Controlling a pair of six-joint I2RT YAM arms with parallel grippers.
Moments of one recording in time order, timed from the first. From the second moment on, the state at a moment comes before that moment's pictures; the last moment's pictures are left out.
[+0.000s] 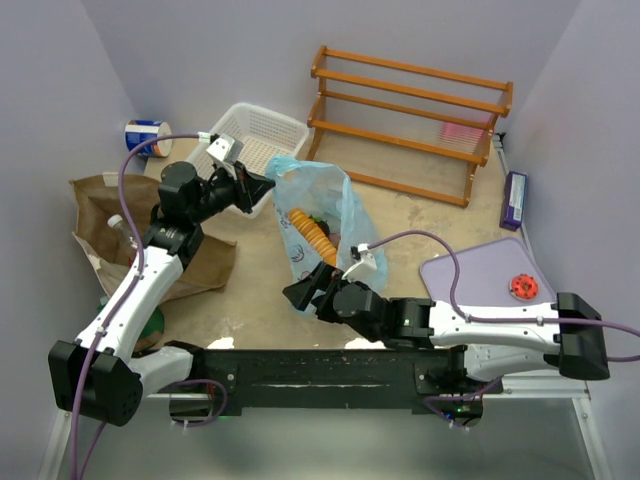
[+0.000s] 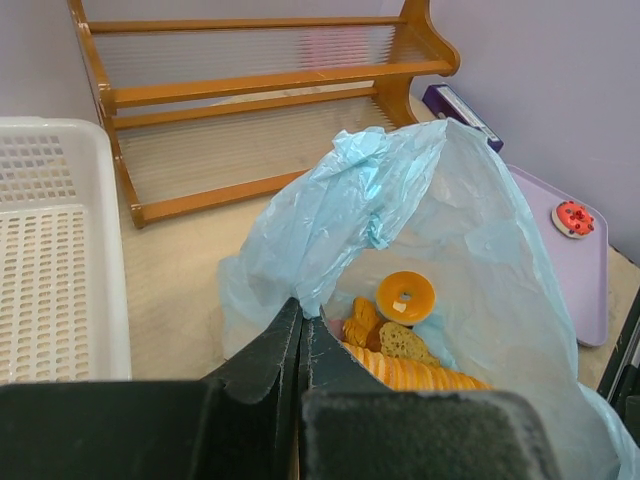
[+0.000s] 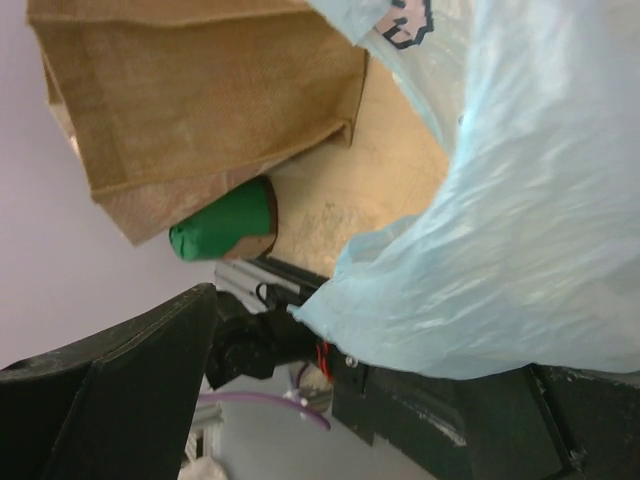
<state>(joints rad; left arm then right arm) -0.24 1.13 0.97 0.06 0.55 -0.18 1.36 1.17 0.78 -0.08 0.55 1.34</state>
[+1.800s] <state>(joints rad) -0.25 0.88 0.81 0.08 0.65 -0.30 0.59 1.10 1.31 -0.46 0.06 0.46</state>
